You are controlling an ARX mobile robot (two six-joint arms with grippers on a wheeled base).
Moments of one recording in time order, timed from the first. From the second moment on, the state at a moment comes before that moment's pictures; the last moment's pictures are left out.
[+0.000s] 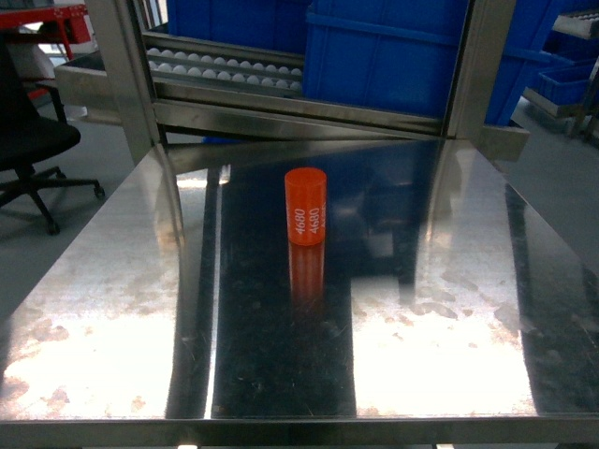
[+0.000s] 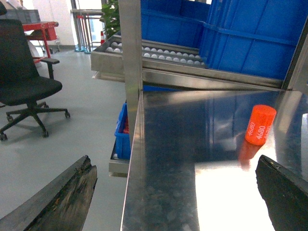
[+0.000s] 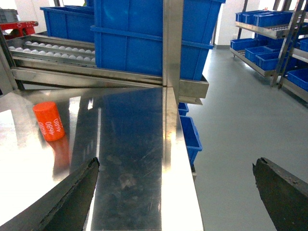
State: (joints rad) left arm 0.00 0.01 0.01 0.00 0.00 0.00; right arm 0.00 0.00 0.01 -0.01 0.00 0.00
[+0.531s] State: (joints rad) left arm 0.00 0.01 0.01 0.00 0.00 0.00; right arm 0.00 0.00 0.01 -0.01 0.00 0.00
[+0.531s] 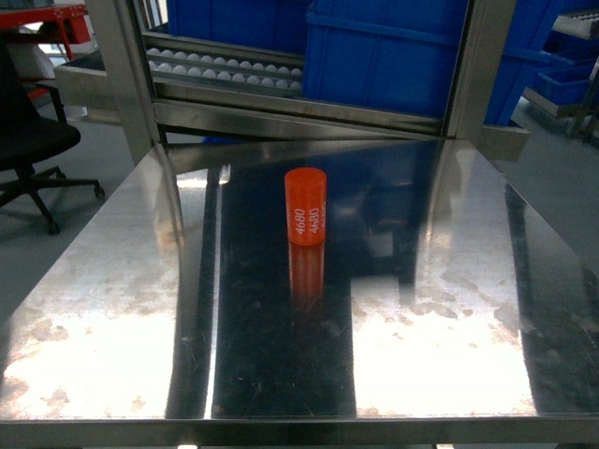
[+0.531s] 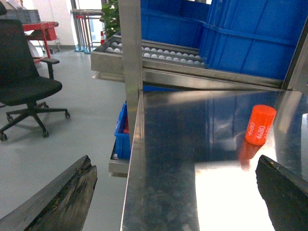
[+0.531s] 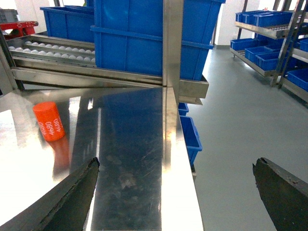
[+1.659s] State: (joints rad) left arm -0.42 1.81 0.61 1.00 -0.15 -0.07; right arm 0.00 0.00 0.01 -0.01 0.00 0.00
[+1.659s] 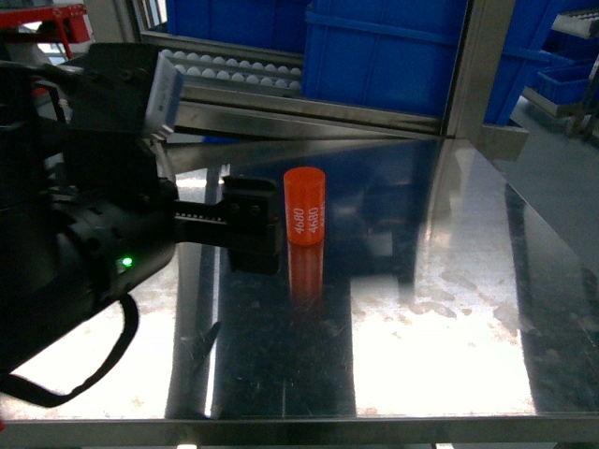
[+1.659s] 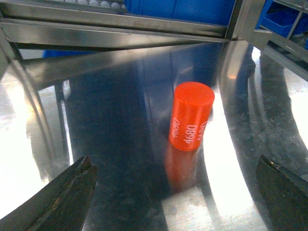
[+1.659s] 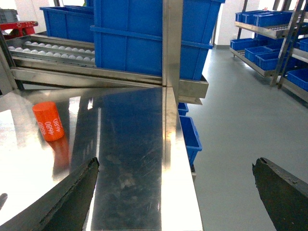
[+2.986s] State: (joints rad) left arm -0.42 2.40 1.32 0.77 -0.13 -0.05; right arm 0.00 0.00 0.01 -0.01 0.00 0.00
